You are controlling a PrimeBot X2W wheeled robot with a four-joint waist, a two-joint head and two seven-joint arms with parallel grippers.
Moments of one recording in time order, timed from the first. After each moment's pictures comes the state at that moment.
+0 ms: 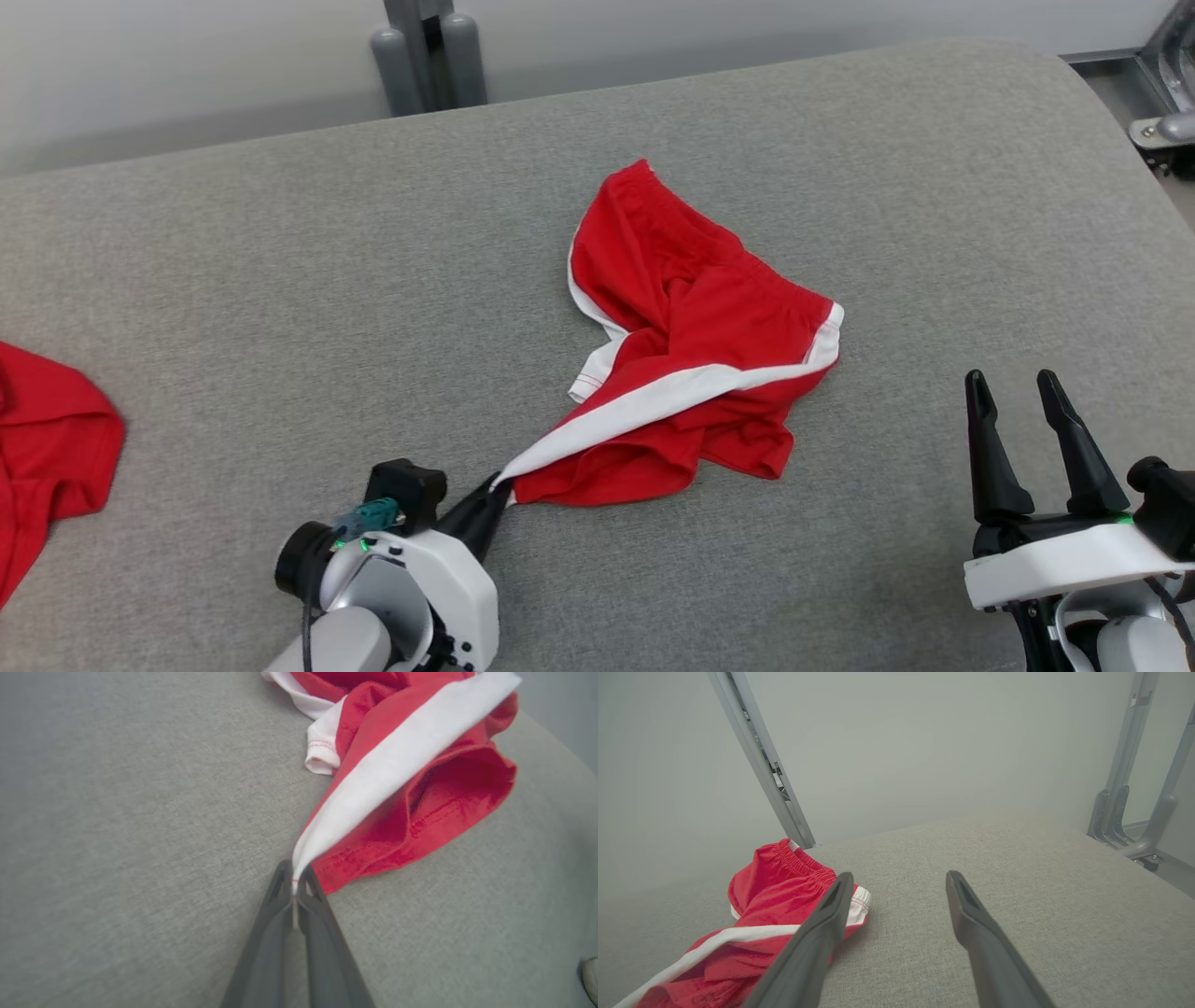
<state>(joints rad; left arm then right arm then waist) -0.35 0.24 -0.74 0.43 -0.64 0.05 0.00 -0.09 -0.05 -0.02 0.10 0.31 0.13 -0.17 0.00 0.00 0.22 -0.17</state>
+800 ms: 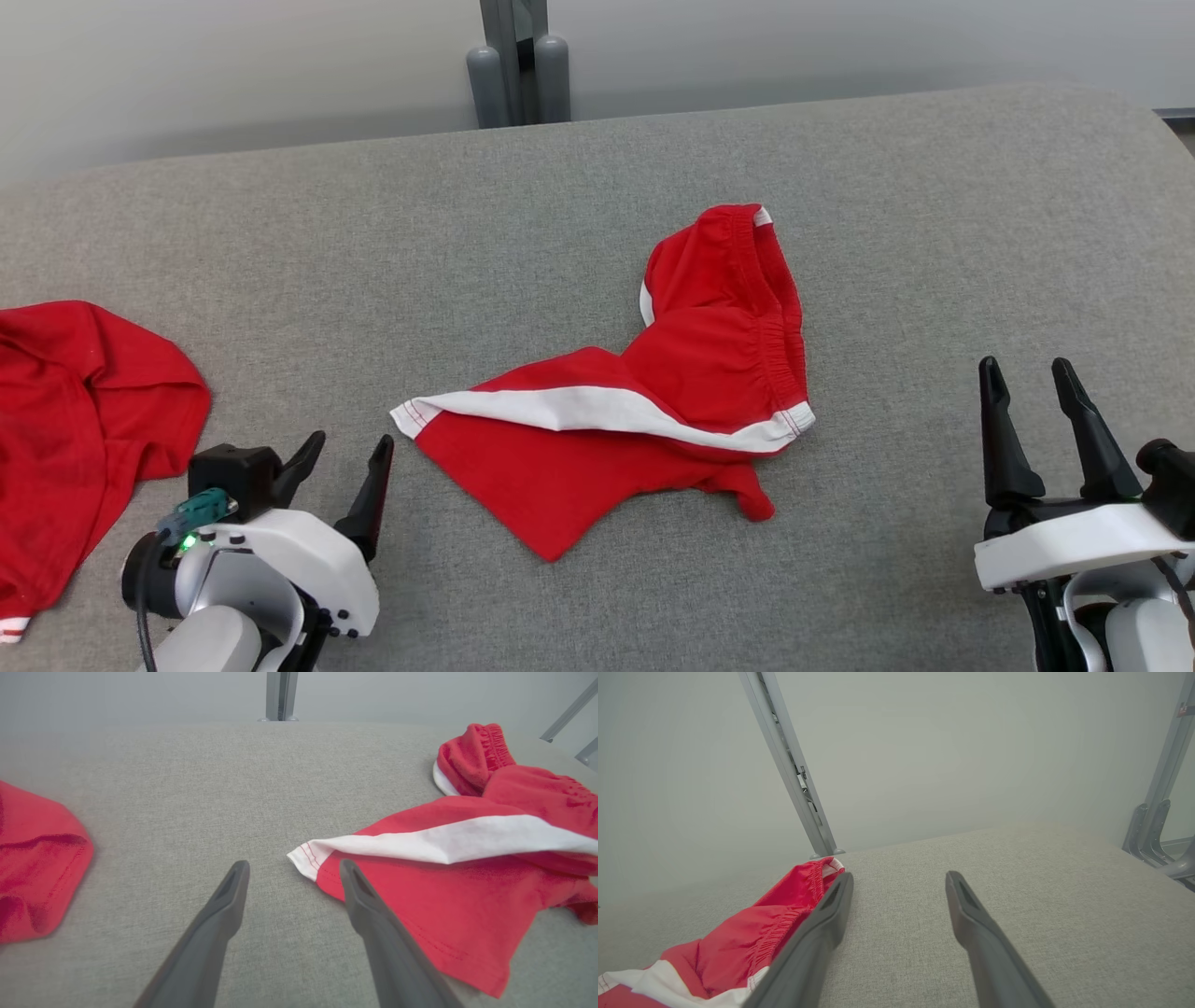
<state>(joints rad) -0.24 0.43 -0.55 0.21 -0.73 0.21 0.00 -0.13 -0.05 -0.05 0.14 0.28 0.13 -0.16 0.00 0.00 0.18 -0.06</state>
